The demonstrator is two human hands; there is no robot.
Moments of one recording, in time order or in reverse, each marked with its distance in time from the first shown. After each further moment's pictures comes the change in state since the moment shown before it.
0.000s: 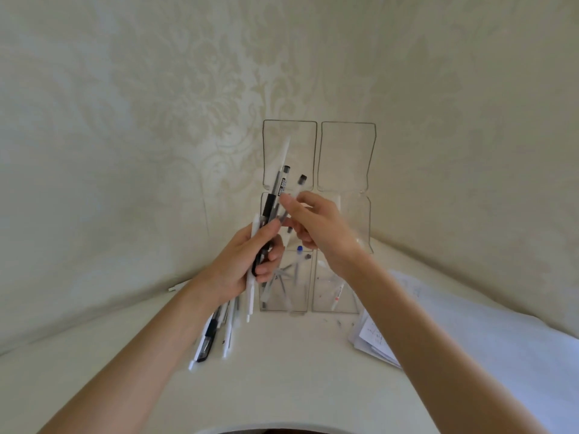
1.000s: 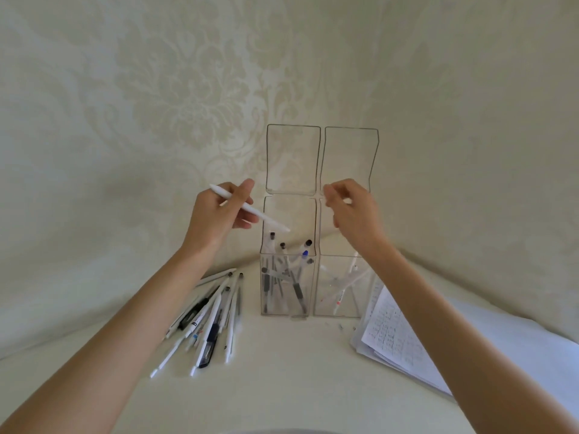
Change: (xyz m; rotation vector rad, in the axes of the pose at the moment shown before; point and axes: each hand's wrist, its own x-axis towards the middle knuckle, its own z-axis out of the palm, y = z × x) left_hand 0.016 0.044 -0.022 0.403 0.532 0.303; right_hand 0.022 0.006 -0.038 -0.451 0.350 -0.127
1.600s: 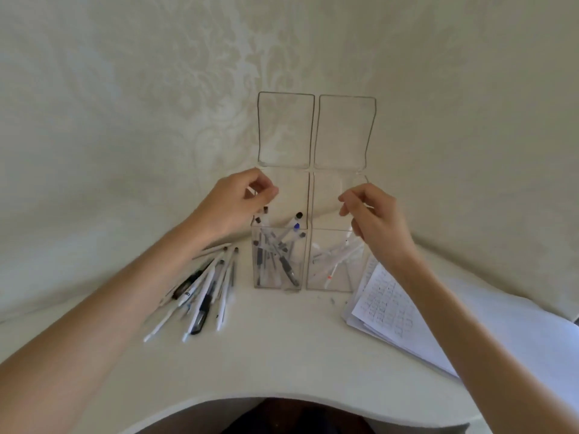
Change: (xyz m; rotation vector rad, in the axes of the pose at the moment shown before) left_hand -0.012 -0.002 0.017 0.605 -0.322 0.116; right_hand -0.050 0.023 -0.036 0.139 -0.081 0.008
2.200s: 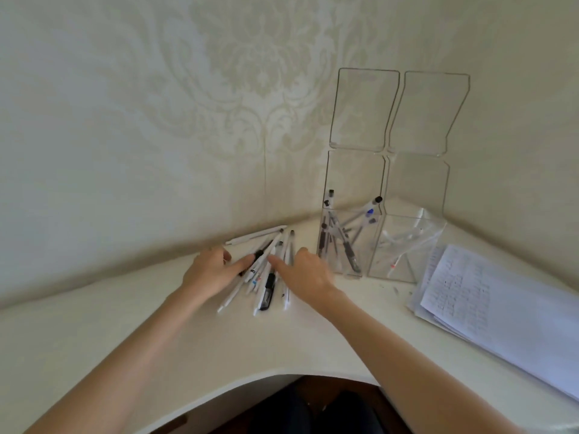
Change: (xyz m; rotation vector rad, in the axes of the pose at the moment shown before) left_hand -0.103 -0.177 -0.008 0.347 -0.025 -0.639; right_hand -0.044 0.034 0.203 -0.619 -0.478 0.355
